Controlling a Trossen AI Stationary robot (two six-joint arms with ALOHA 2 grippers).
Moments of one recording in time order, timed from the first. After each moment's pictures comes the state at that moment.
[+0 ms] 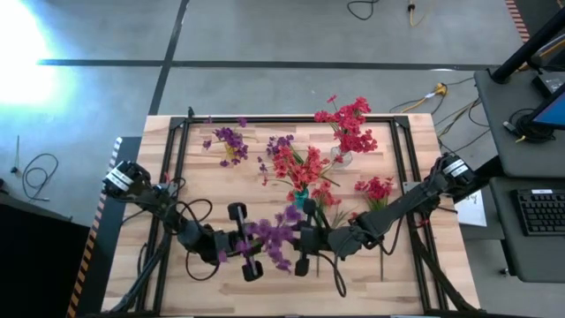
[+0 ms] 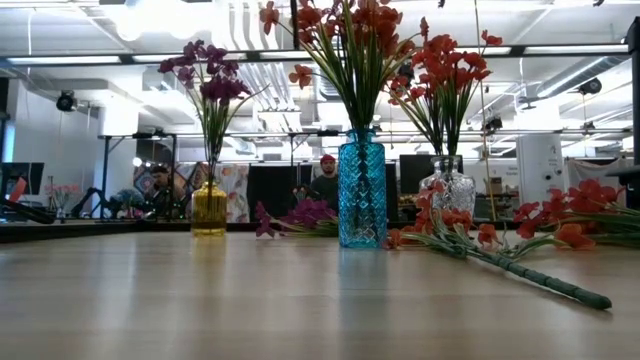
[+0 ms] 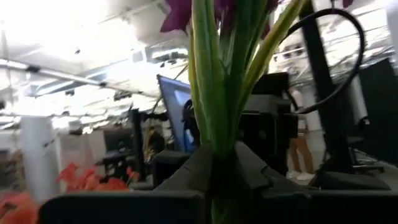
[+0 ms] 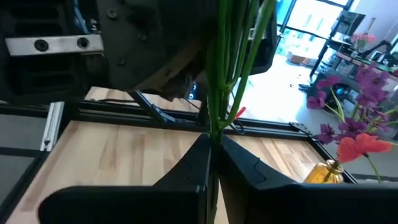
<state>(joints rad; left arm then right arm) -0.64 1.71 0.86 1.48 -0.76 0.60 0.51 1.72 1.29 0.26 0.66 -0.11</state>
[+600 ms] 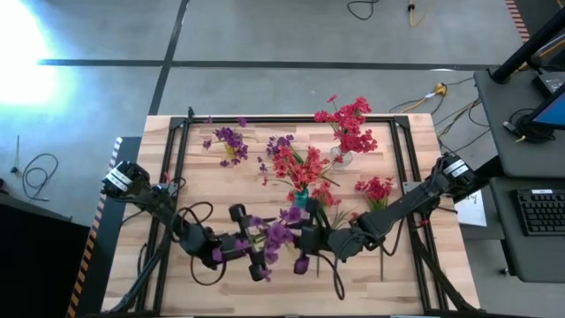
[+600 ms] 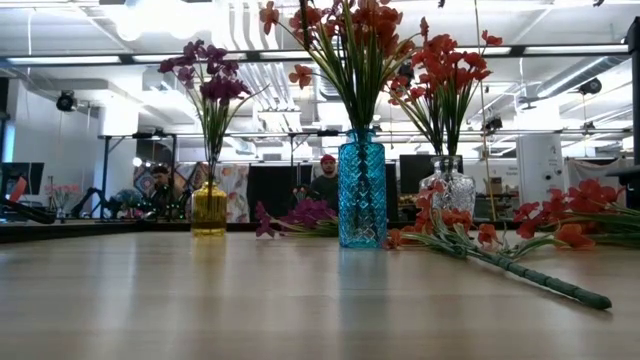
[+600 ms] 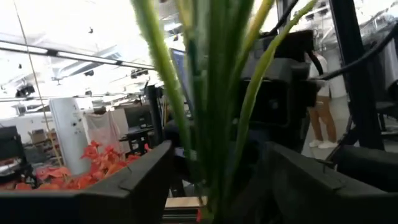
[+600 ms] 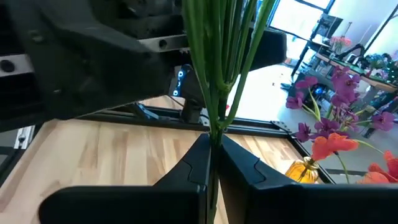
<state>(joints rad) -0.65 1.70 0.93 1.32 -0.89 0.63 0.51 1.72 1.31 0.22 0.74 -0.13</state>
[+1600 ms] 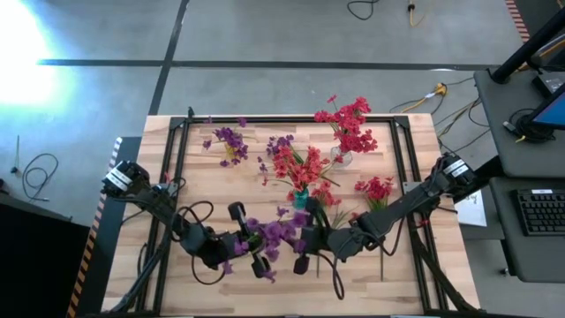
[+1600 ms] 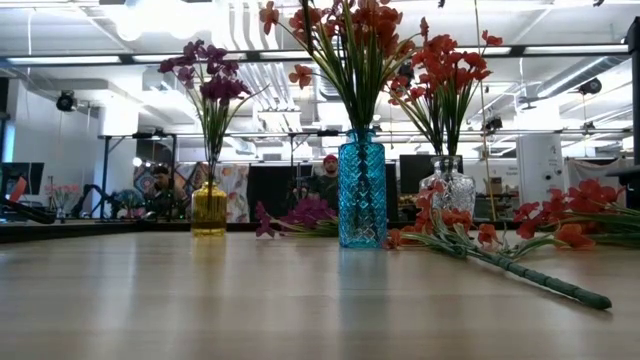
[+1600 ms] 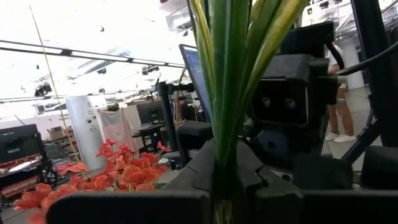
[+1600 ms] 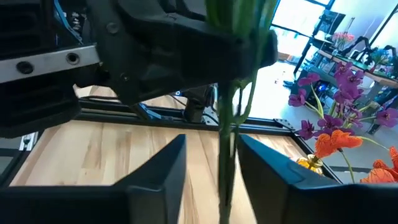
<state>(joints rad) -0.65 1.70 0.95 1.31 -0.94 0.67 0.51 1.72 1.31 0.21 0.73 -0.10</state>
